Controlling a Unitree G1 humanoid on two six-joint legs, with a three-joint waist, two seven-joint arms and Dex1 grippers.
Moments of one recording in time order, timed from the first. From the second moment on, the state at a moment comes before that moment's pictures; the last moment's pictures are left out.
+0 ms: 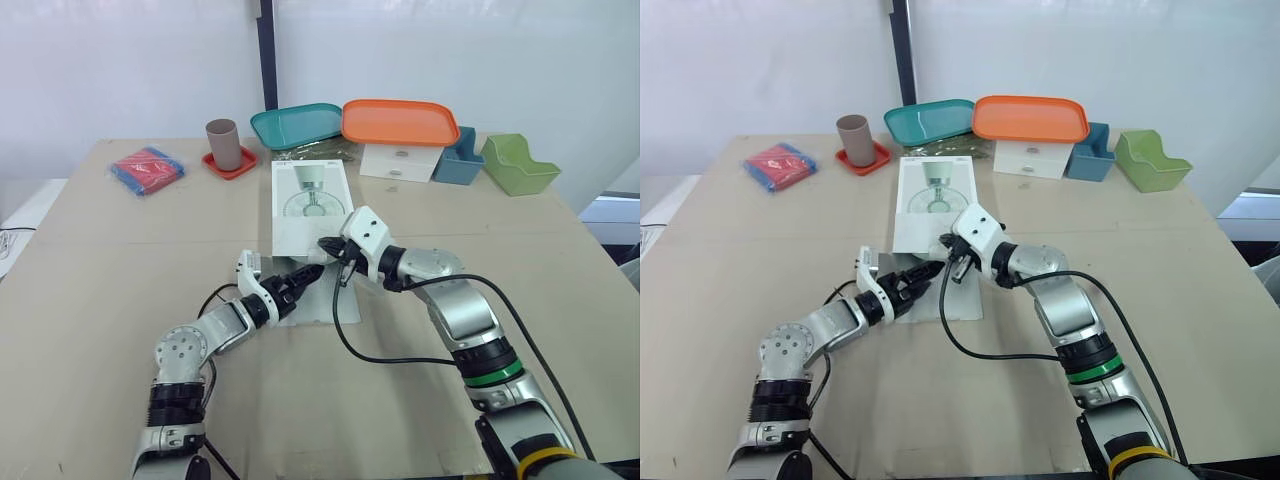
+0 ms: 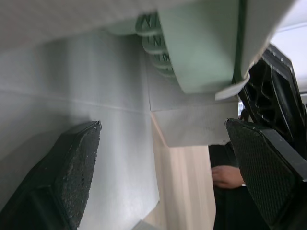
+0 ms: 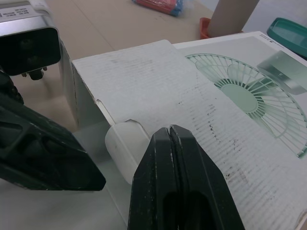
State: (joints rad) left arm -0.37 0.04 0.19 0.04 -1.27 0.97 0.08; right arm -0.61 -0.37 0.24 0.00 0.04 0.39 0.71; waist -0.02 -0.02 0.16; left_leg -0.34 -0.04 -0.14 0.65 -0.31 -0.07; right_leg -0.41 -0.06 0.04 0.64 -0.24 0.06
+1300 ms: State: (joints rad) left arm -0.38 0.01 0.18 -0.02 -1.08 0.98 0.07; right arm -0.60 -0.36 0.24 0.00 0.04 0.39 0.70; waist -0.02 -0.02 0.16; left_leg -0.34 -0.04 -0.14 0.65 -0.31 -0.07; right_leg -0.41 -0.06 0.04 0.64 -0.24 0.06
